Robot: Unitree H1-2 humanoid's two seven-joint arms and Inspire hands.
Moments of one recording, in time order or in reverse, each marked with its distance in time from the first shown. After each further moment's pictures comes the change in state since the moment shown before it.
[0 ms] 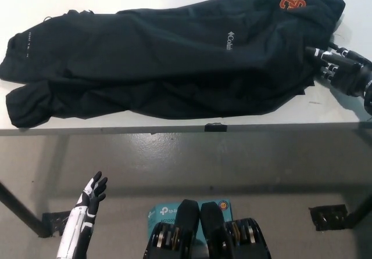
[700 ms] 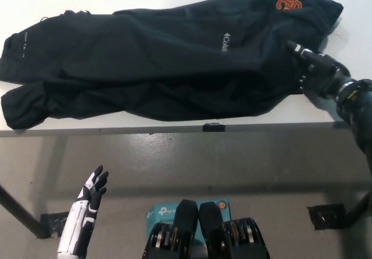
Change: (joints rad) left_arm -0.021 0.001 0.000 -0.006 0.018 0.001 0.000; right_arm -0.027 0.105 -0.159 0.052 0.062 -0.003 -0.014
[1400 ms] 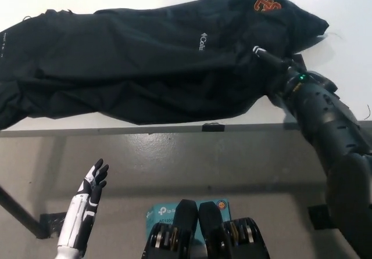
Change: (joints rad) left_arm -0.026 0.004 0.001 0.000 0.002 0.001 0.000; right_arm -0.089 0.156 0.006 0.044 -0.023 -0.124 -0.357
